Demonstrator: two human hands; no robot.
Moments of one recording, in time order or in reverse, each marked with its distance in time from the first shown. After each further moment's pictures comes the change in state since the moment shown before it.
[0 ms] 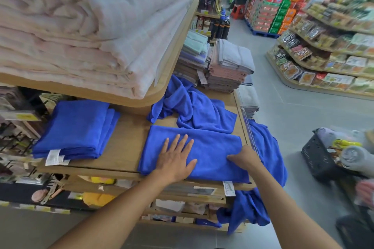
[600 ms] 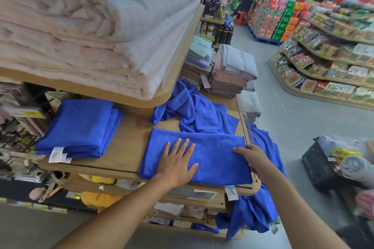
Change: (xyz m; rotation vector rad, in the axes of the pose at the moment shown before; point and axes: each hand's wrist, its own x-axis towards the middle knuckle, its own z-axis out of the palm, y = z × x) left_hand -0.002 0.003 0.009 -0.005 0.014 -0.029; right_hand -0.014 -0.004 -0.030 0.645 -0.157 0.047
